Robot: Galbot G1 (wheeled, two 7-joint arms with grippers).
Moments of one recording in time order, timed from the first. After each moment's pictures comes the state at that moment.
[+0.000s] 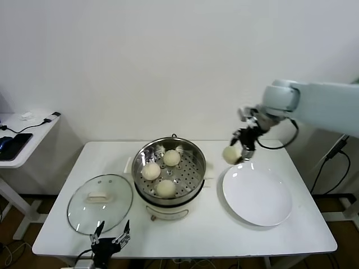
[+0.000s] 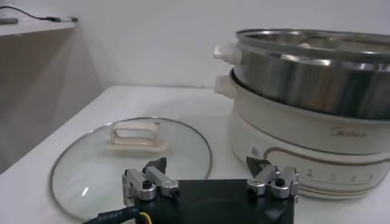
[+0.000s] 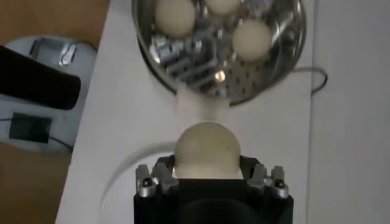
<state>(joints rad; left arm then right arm) 1.77 -1.51 -0.59 -2.07 -0.13 0.20 -0.01 1.04 0.97 -1.81 1.47 0.89 -0.30 -0.94</state>
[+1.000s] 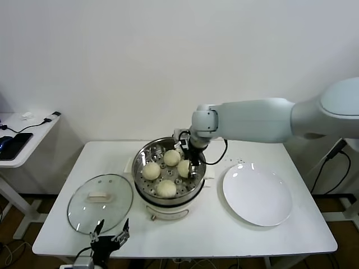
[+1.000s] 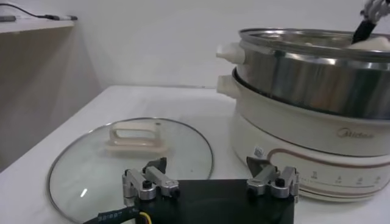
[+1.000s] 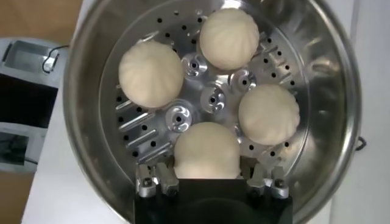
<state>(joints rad) 1.75 -1.49 -0.60 -2.04 -0.16 0.20 0.00 0.75 1.31 -1.76 1.28 0.93 -0.44 -0.74</state>
